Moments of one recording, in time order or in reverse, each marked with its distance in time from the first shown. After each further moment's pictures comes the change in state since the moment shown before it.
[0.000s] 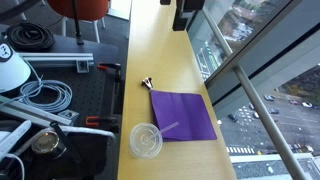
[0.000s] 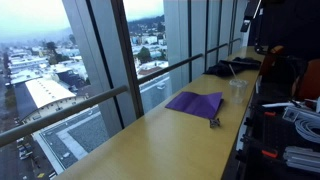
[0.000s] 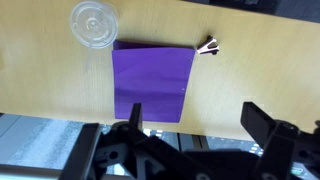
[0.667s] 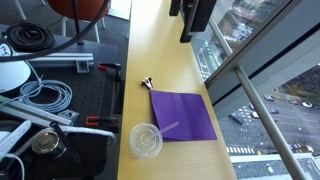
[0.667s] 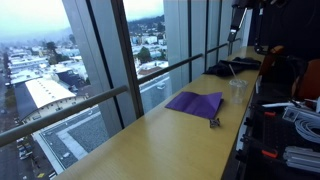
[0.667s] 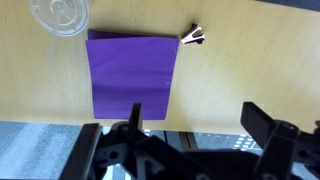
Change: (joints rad) arm 0.042 0.149 -0.009 0.039 0.113 0.092 -0.035
